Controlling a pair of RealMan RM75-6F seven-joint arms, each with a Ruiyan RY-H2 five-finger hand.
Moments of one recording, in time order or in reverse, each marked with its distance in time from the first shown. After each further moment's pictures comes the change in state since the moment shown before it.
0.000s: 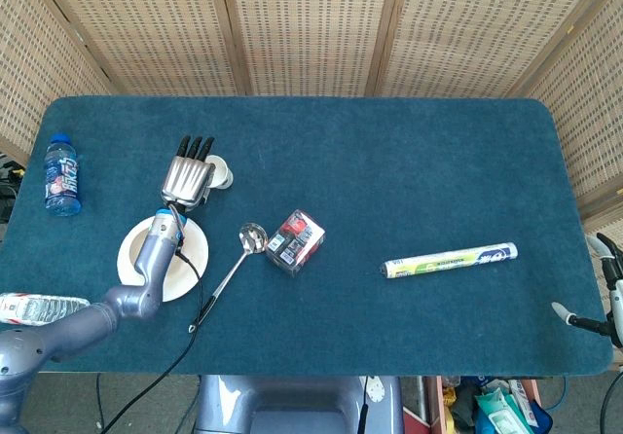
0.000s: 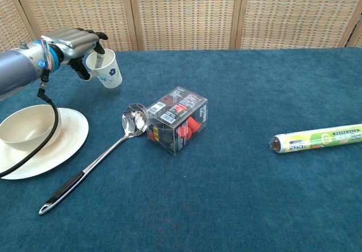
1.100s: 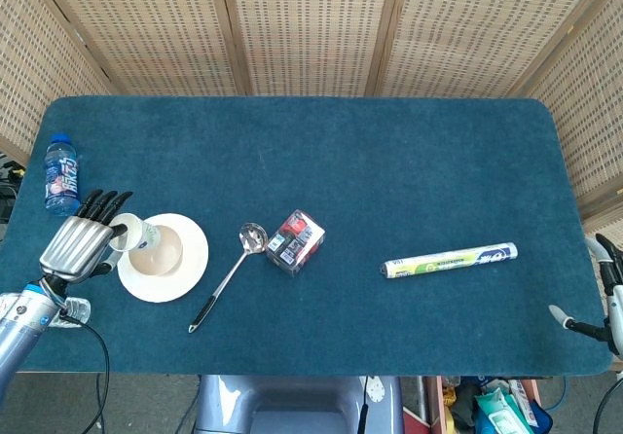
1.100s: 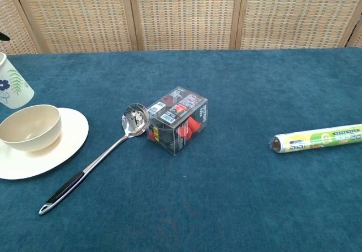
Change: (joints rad) left arm 0.413 0.651 0.249 -0.660 0.428 0.244 -0.335; right arm -0.023 0.000 -0.003 -0.053 -0.039 0.076 -0.085
